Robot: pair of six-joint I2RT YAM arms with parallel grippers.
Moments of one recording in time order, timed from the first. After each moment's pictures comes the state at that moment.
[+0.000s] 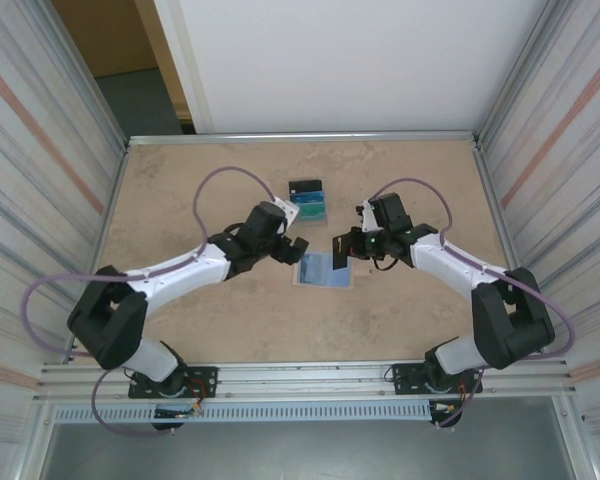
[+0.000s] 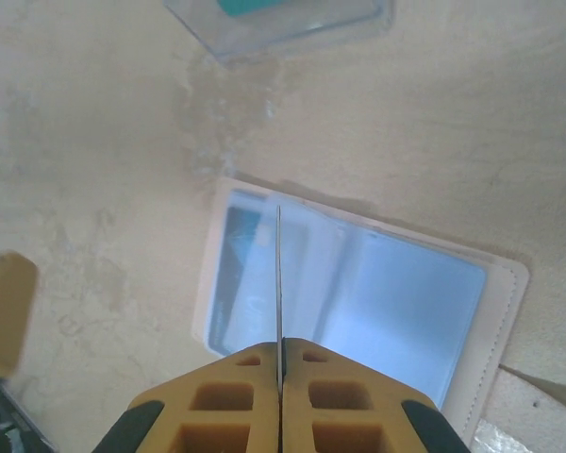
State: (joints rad) left arm -0.73 1.48 0.95 -0.19 -0.18 -0.05; right arm 0.43 1.43 0.85 -0.33 -0.40 0.53
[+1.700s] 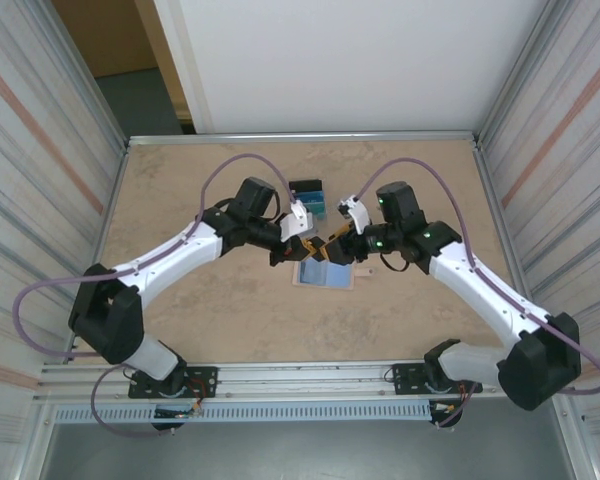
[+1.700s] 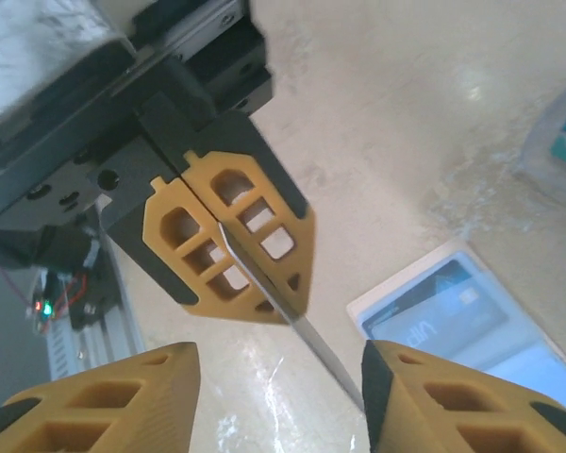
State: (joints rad) left arm -0.63 1.50 1.12 -0.43 0.71 0.52; right arm 0.50 1.19 0.96 -0.47 -0.63 0.05
